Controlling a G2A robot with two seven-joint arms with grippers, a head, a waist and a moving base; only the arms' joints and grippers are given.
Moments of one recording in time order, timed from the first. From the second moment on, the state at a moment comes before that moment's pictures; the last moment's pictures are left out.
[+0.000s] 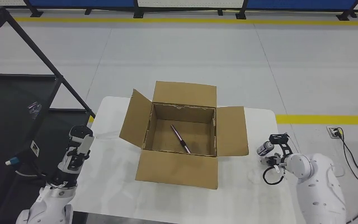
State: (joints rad) left arm 1.46 -1.28 -1.84 -1.94 0.32 -0.58 -0.19; right arm -0.88 -1.27 1.72 -1.17 -1.35 -0.25 1.11
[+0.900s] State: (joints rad) left arm 1.46 -1.28 -1.84 -1.94 0.32 -0.58 -0.19; right arm -1.06 -1.22 1.82 -1.59 -1.27 -0.19 1.18
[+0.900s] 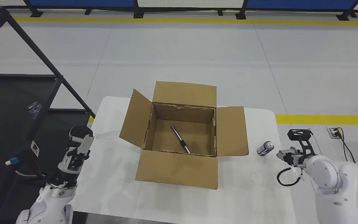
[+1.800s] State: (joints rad) left arm 1.46 -1.28 -1.84 -1.94 0.32 -0.58 -0.19; right arm -0.70 -1.32 1.00 -1.75 -1.26 0.04 1.22
